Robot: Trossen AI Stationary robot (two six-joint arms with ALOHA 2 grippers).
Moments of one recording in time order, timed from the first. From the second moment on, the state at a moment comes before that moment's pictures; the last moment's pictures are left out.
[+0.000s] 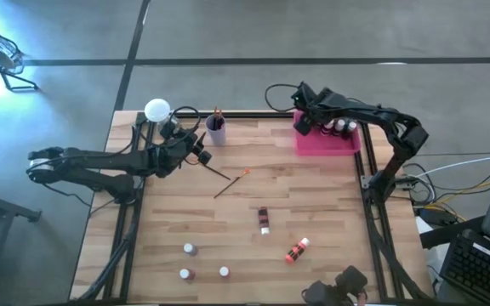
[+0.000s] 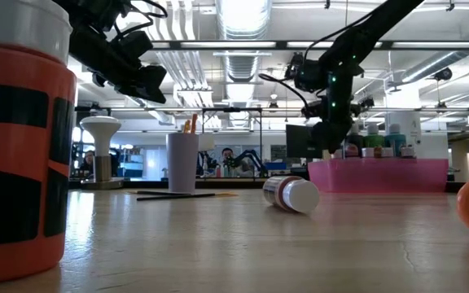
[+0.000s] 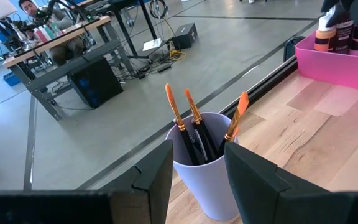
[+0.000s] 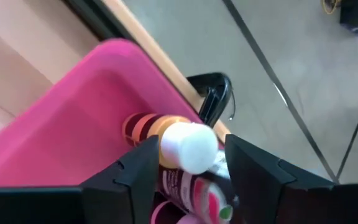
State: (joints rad) left arm 0.19 1.05 0.53 0.18 -0.81 0.00; right arm -0.75 1.70 1.20 -0.67 0.50 -0.11
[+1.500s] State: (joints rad) left arm 0.19 1.05 0.53 0.18 -0.81 0.00; right arm -0.26 1.01 1.18 -0.66 0.03 -0.06
